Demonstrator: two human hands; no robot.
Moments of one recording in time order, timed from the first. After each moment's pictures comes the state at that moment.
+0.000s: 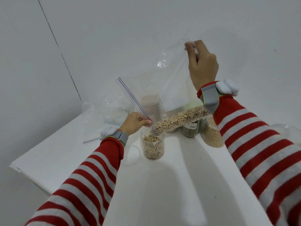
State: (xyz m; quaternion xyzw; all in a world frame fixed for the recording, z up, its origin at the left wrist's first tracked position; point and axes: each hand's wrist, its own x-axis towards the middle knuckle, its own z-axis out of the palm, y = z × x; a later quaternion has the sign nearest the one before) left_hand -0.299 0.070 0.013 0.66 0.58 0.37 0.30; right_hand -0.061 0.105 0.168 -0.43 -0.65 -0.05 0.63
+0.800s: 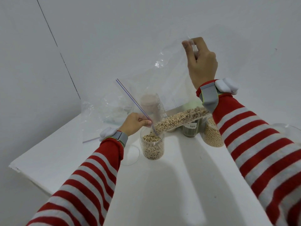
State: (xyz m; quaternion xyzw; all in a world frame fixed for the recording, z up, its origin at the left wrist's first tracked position) left_hand -0.299 0.069 0.011 0.66 0.57 0.38 0.31; right_hand -0.064 0.102 0.173 -0.44 -0.64 -0.02 0.63
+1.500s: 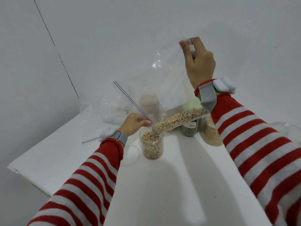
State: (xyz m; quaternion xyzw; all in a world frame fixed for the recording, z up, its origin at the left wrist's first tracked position) left_hand -0.301 0.078 0.000 0.66 0.57 0.38 0.31; right_hand -0.064 0.104 0.171 -0.43 -0.65 -0.03 0.63
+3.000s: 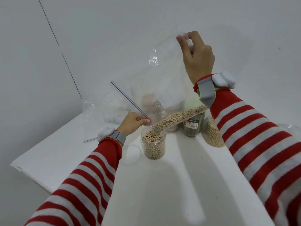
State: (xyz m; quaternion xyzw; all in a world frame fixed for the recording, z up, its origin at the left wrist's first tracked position) left_hand -0.311 0.074 0.001 0.64 0.55 0.41 0.34; right_hand -0.076 0.102 0.184 -0.42 -0.66 -0.03 0.62
